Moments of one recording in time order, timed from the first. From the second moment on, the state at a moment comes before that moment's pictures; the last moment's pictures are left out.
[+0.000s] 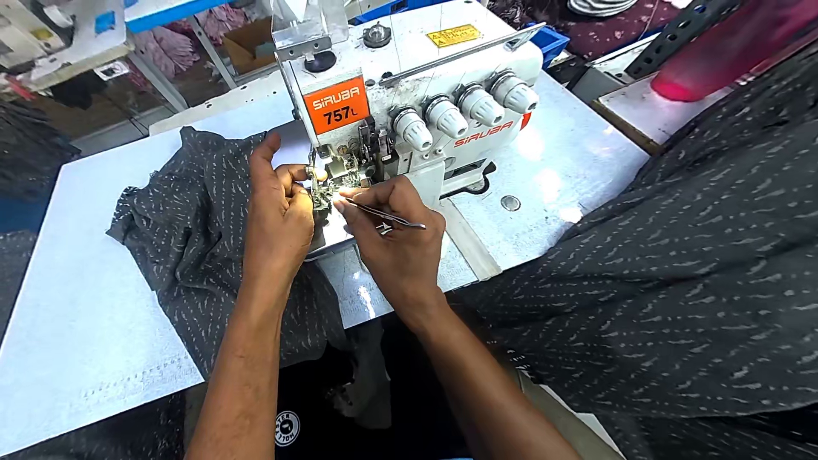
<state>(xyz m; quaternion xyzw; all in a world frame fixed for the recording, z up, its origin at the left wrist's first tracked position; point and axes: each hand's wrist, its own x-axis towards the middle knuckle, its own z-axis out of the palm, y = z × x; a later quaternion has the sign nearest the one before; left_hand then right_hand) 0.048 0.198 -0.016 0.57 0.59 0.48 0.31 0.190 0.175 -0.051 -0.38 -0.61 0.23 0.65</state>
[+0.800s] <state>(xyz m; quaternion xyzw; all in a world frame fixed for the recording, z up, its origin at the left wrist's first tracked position) 0.050 0.195 -0.013 0.56 0.61 0.47 0.31 0.190 0.182 -0.035 -0.44 -0.52 0.33 0.66</state>
